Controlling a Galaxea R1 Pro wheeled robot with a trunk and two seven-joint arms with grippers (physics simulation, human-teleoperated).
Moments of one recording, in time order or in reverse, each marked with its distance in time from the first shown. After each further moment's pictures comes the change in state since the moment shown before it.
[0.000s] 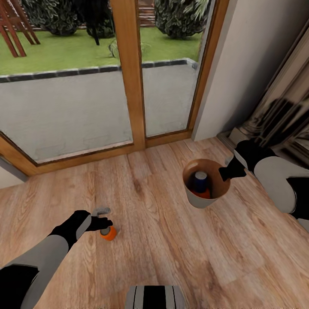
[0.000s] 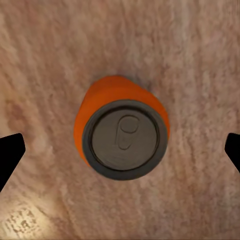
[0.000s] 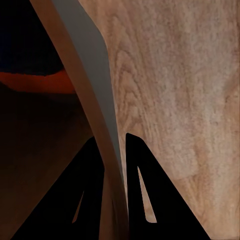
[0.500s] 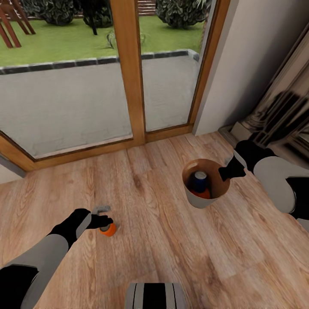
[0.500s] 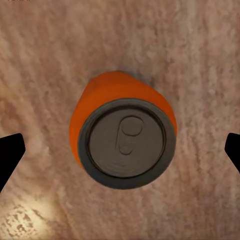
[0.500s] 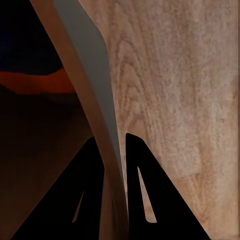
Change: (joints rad) left arm 0.000 0.001 0.000 -0.028 0.000 0.003 0.000; right arm 0.000 0.004 0.001 0.000 0.004 -0.001 0.000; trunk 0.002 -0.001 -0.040
